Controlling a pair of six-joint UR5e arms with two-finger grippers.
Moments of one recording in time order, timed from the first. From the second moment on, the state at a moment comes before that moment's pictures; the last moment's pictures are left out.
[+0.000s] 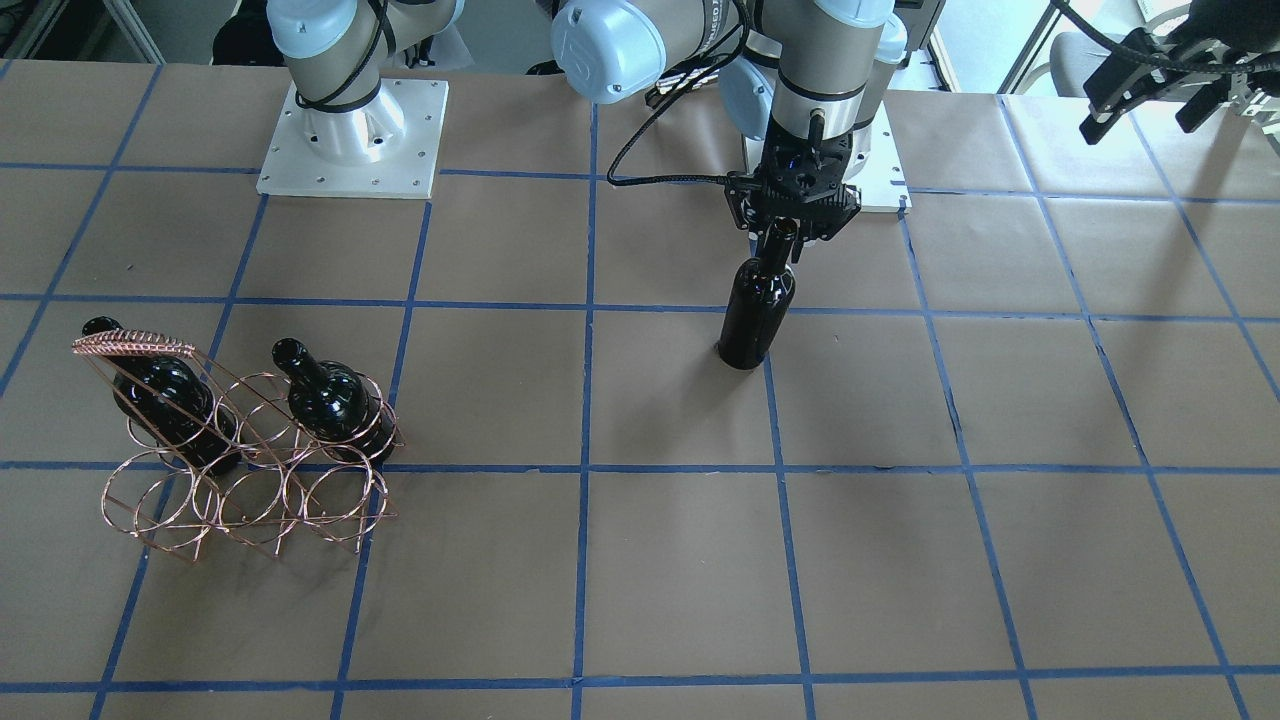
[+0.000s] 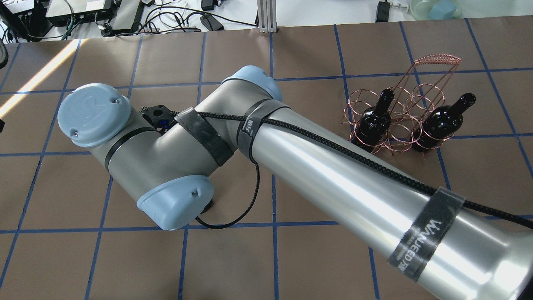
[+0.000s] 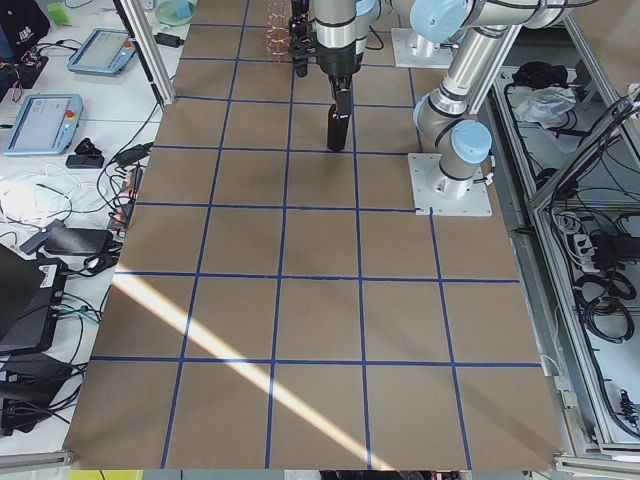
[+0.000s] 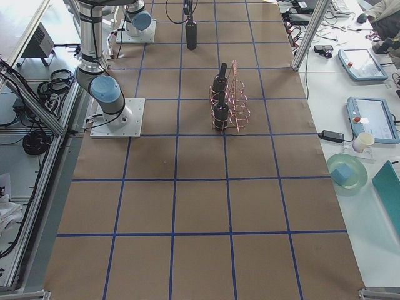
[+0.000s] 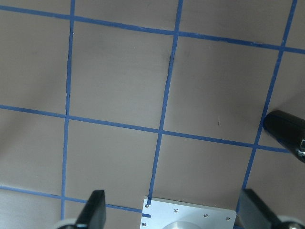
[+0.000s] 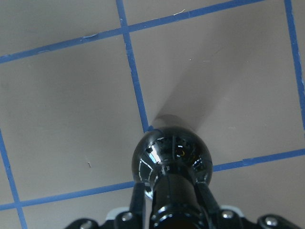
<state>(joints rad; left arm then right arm) -1.06 -1.41 -1.50 -1.86 1.66 0.35 2.38 -1.15 1.39 -1.89 -1.58 1.01</state>
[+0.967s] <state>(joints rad) -1.07 -1.40 -1.52 -1.88 1.65 0.29 2.33 -1.30 1.39 -1.80 -1.60 0.99</state>
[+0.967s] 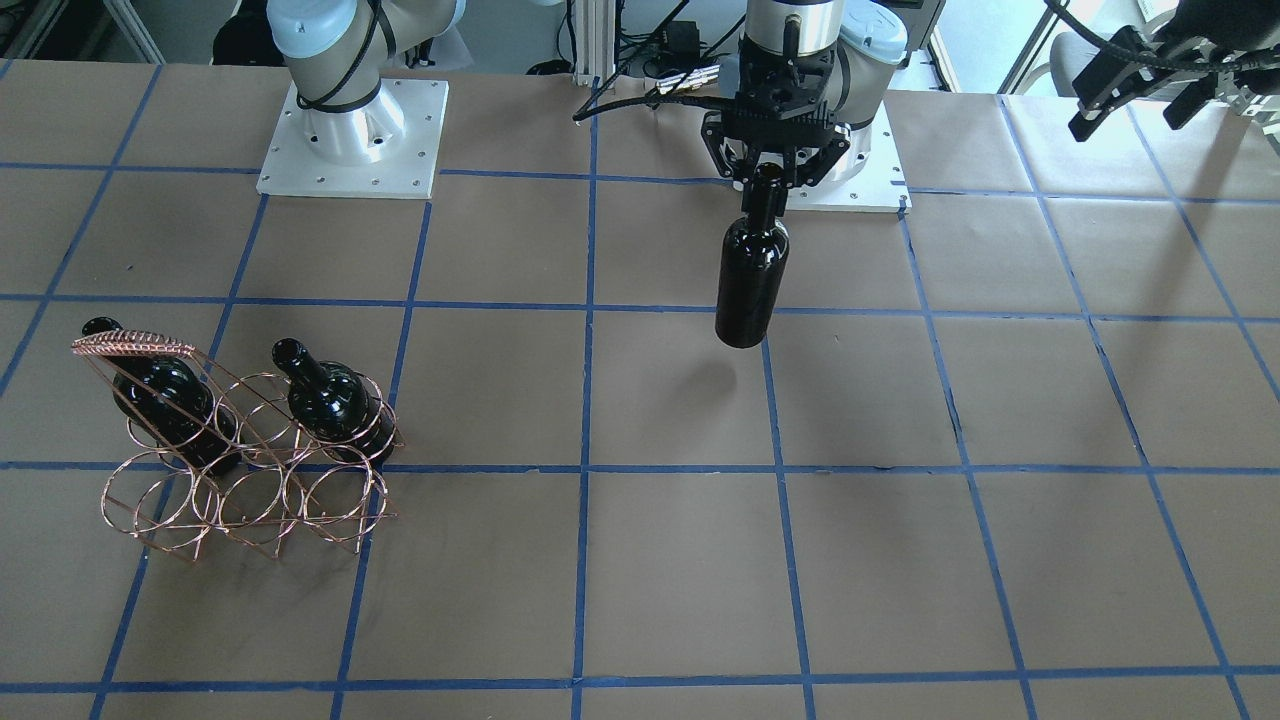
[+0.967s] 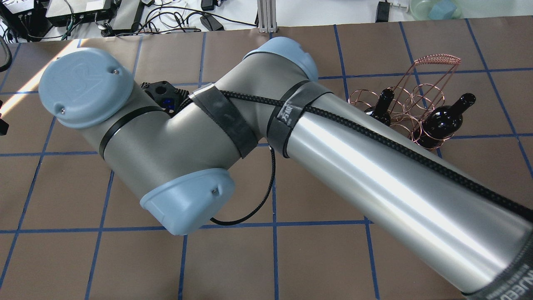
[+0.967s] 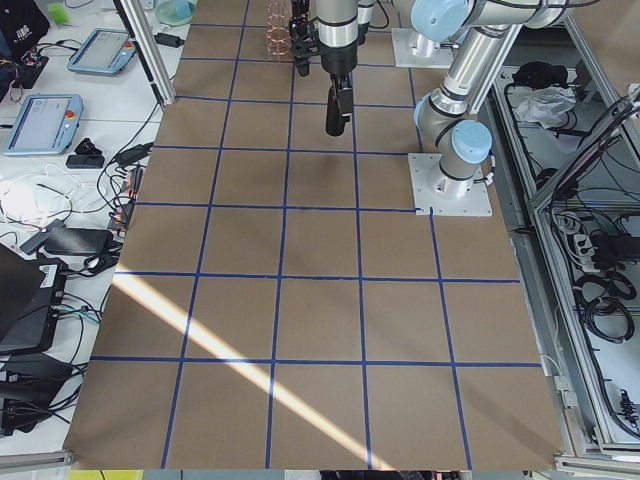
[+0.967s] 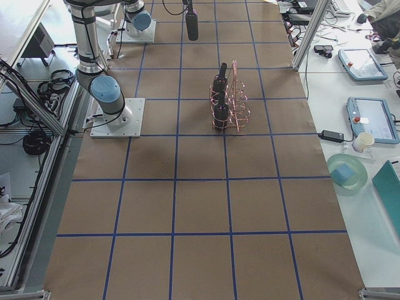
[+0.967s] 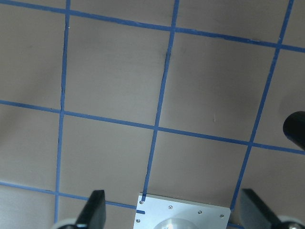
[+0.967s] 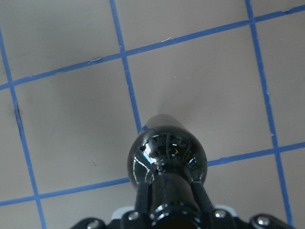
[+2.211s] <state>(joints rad) -1.53 -1.48 -1.58 -1.64 1.64 -0.11 1.84 -1.62 1.40 -1.40 -1.58 0.43</state>
